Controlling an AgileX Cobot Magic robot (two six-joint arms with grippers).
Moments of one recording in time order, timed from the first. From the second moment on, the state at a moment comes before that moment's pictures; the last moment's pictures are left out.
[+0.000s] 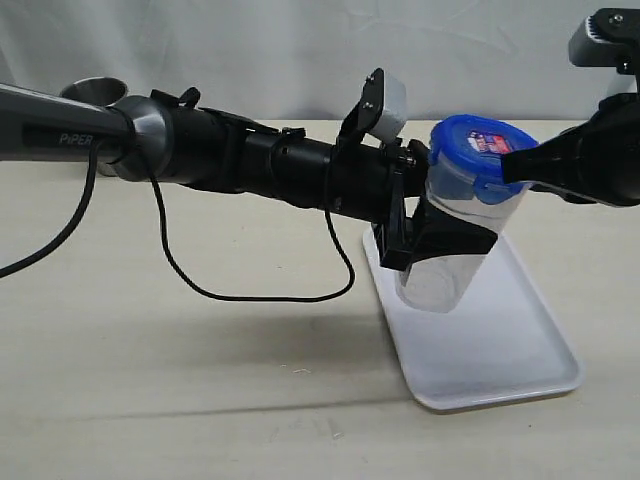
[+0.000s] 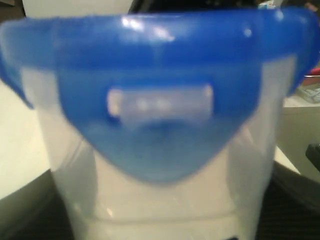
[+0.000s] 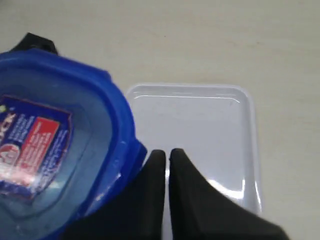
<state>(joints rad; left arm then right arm) -0.44 2.18 -1.46 -1.72 1.07 2.11 0.23 1.22 -0.90 0.11 0.57 0.00</state>
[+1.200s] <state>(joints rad) -0.49 2.44 -1.67 -1.73 1.05 2.11 0.23 1.27 -0.94 0.28 0.57 -0.23</state>
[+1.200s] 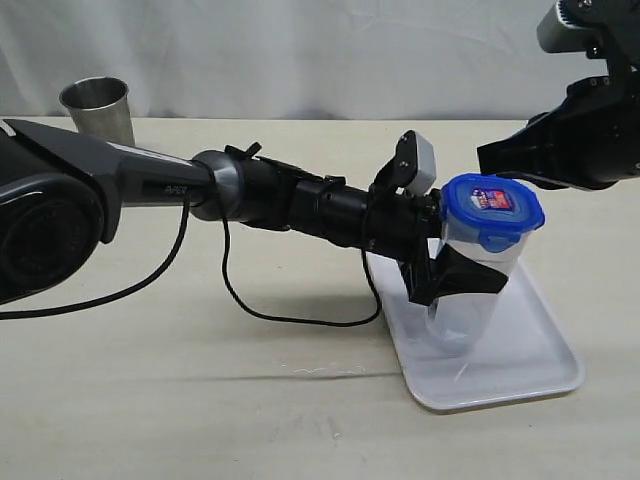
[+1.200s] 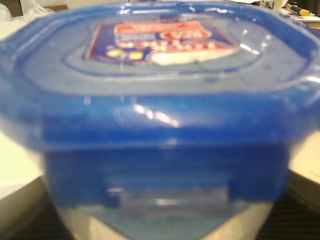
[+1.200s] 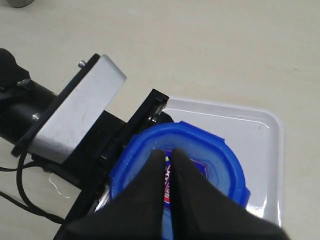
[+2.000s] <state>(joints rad) -0.49 2.45 -1.68 -1.70 1.02 2.11 0.23 1.37 -0.95 0.30 0.67 -0.24</state>
